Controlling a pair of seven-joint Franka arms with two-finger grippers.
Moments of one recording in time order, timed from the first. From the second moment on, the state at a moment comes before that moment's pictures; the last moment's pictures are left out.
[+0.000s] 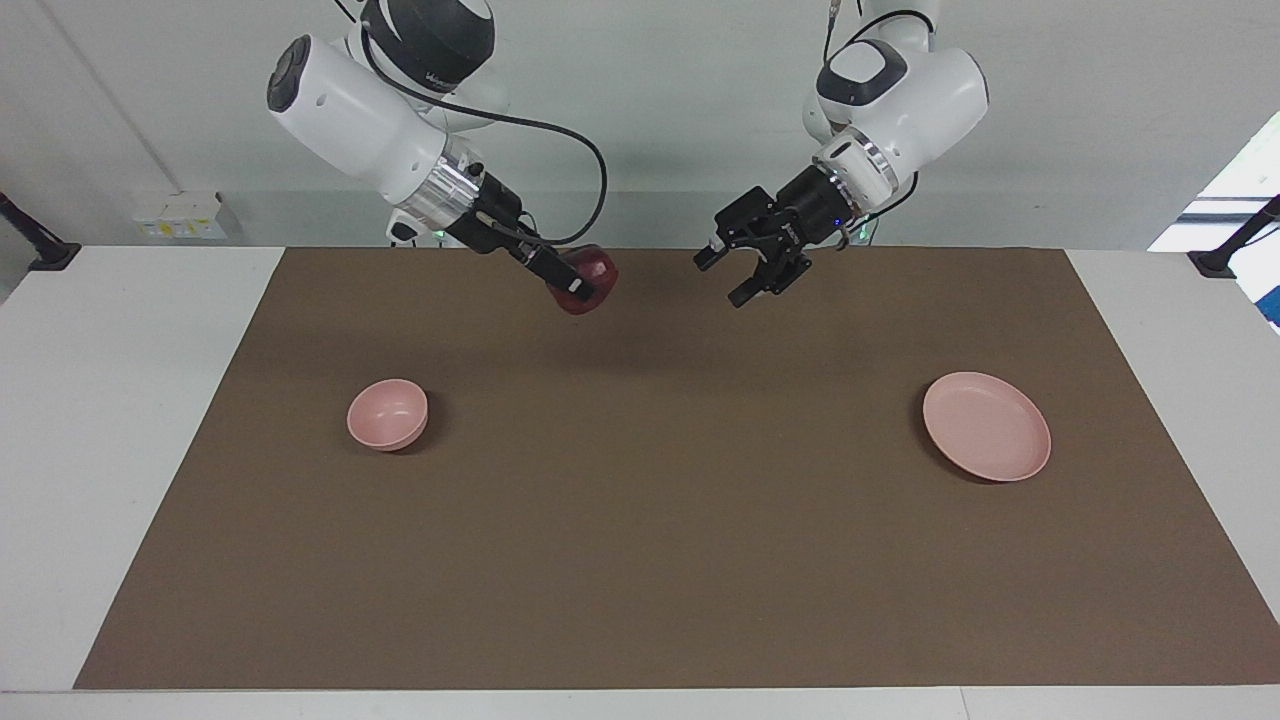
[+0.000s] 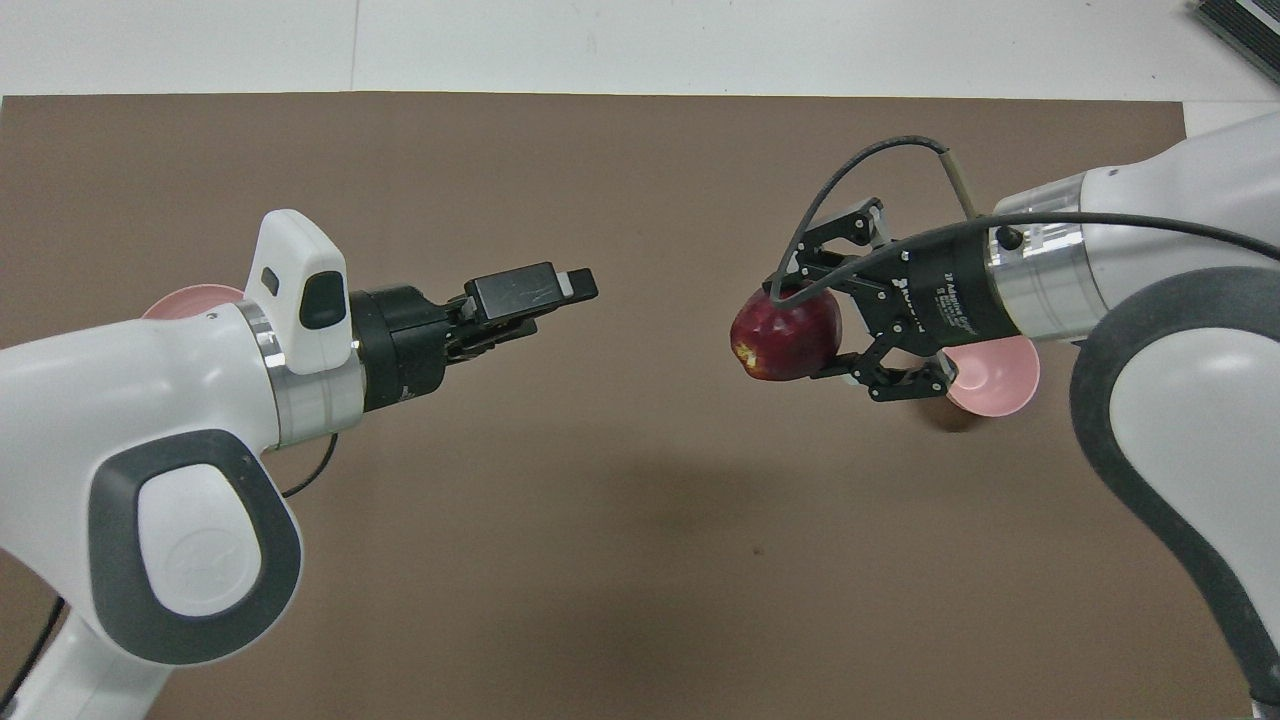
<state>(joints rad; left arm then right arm) 0.02 -0.14 -0.43 -2.01 -0.98 2.32 -0.05 0.29 0.06 -0.12 -1.67 0.61 1.77 0.95</state>
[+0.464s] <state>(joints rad) 0.01 -0.13 -0.27 -1.97 -0.27 2.00 -0.05 0.17 0.06 -0.12 -1.72 0.29 1.72 0.47</state>
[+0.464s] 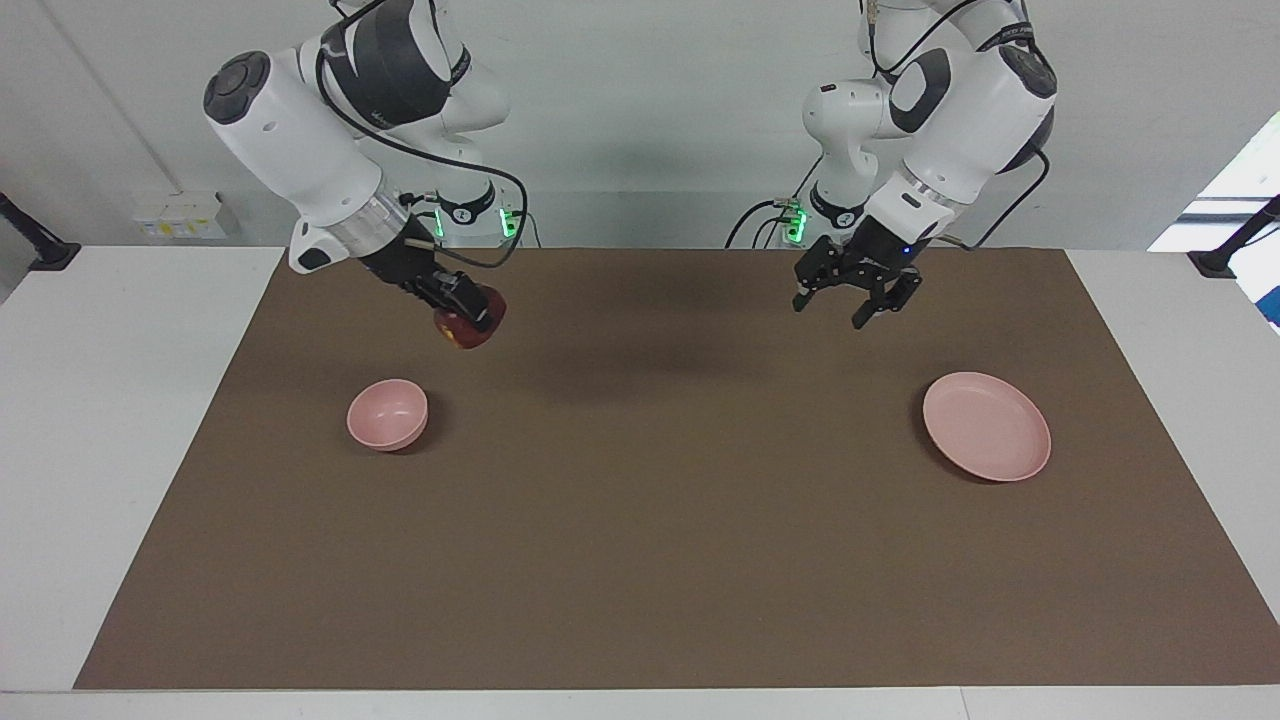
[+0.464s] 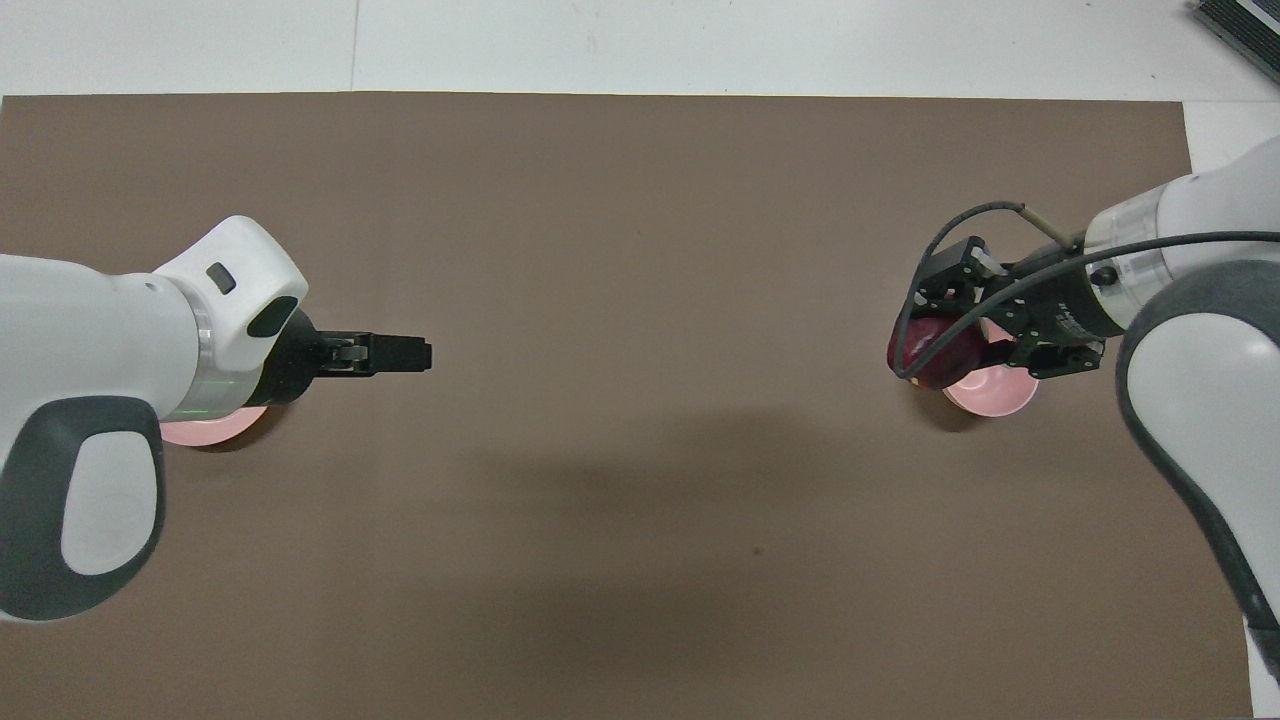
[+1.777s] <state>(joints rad) -0.03 -0.01 -0.04 -1.42 -0.03 1.41 0.12 0.03 0.21 -0.12 -1.96 0.12 2.10 0.07</state>
